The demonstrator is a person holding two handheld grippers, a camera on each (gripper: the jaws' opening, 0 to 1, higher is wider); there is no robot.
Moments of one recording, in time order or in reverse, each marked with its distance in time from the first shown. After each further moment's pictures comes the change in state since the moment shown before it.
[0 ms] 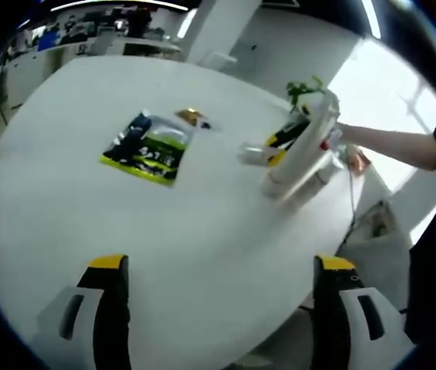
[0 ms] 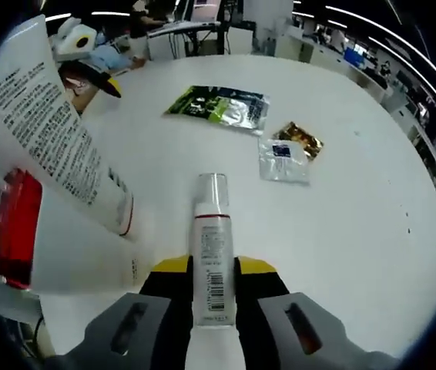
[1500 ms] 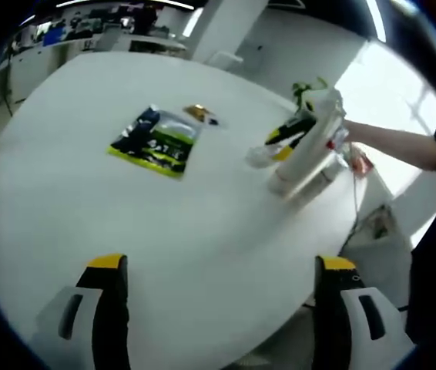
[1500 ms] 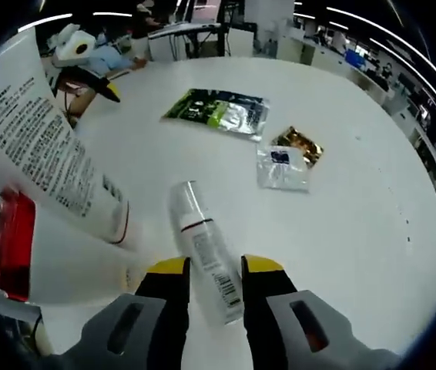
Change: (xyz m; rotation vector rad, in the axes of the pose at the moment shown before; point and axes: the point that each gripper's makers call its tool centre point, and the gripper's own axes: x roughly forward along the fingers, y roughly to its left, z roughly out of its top) left arm -0.001 0.011 -0.008 -0.032 -0.001 0.020; right arm 0.010 -0.001 0.010 -0.057 0.029 0.034
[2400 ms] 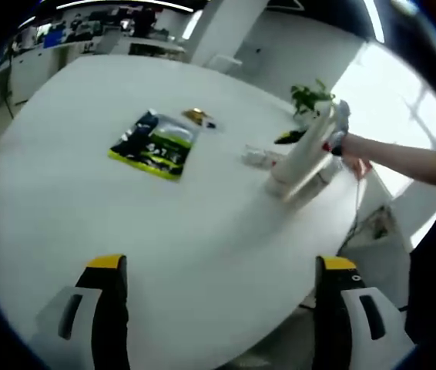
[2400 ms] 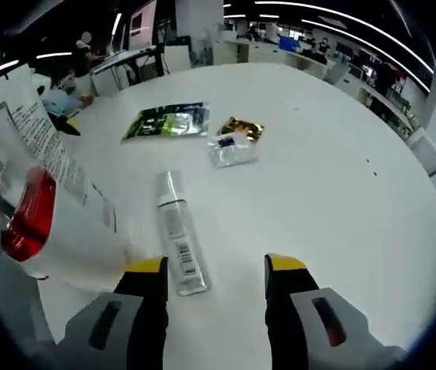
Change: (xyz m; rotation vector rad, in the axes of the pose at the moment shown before) left arm -0.004 -0.004 0.002 0.002 -0.015 -0.002; right arm -0.029 -0.012 -0.023 0.293 -0.092 -0.198
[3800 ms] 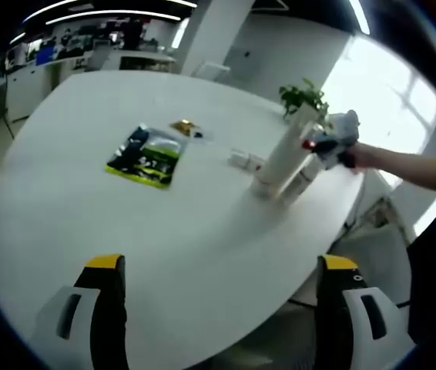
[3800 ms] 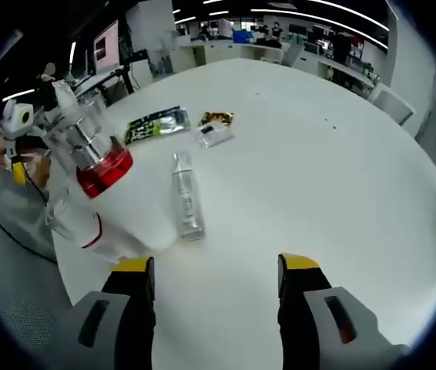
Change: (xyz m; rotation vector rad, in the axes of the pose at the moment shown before) left arm -0.020 -0.019 0.002 0.069 -0.036 0.001; right arm -0.062 0.029 -0.042 0.241 -0.002 -0.101
